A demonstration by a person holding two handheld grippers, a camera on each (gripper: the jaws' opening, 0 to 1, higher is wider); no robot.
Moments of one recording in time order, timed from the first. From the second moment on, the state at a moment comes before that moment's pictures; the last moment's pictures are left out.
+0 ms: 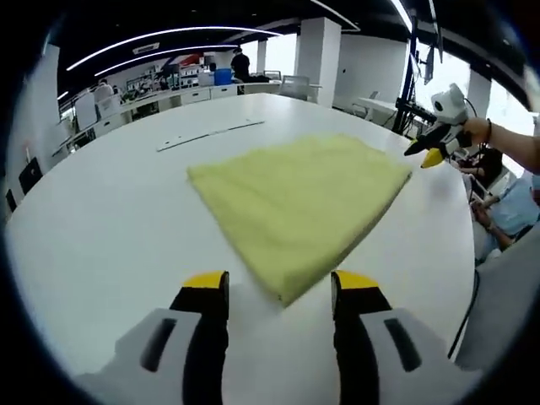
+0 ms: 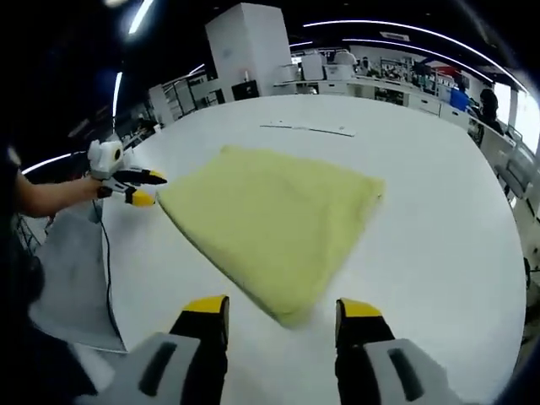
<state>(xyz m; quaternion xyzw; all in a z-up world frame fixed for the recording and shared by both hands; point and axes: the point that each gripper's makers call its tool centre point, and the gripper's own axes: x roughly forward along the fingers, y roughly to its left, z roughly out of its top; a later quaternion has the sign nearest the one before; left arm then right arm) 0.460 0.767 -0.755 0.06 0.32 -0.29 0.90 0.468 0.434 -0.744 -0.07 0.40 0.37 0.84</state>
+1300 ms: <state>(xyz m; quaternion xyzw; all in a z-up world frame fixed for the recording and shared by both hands) 0.458 0.762 -0.763 0.06 0.33 -0.30 0.89 0.469 0.423 -0.758 -0.05 0.38 0.37 0.85</state>
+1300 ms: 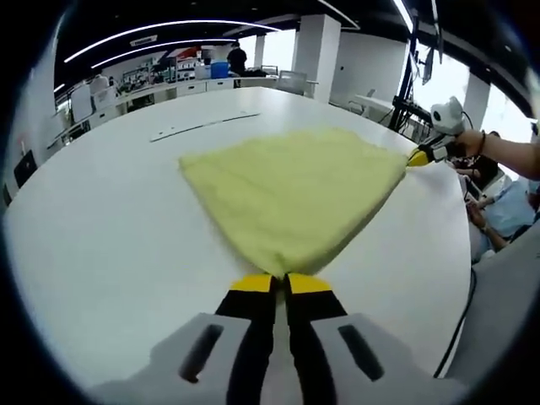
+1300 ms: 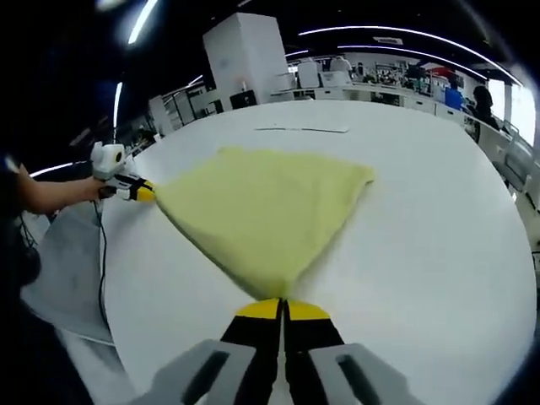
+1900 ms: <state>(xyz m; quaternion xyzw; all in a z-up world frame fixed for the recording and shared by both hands) 0.436 0.765 -0.761 0.07 0.33 -0.29 0.89 0.453 0.425 -0.759 -0.07 0.39 0.38 0.84</state>
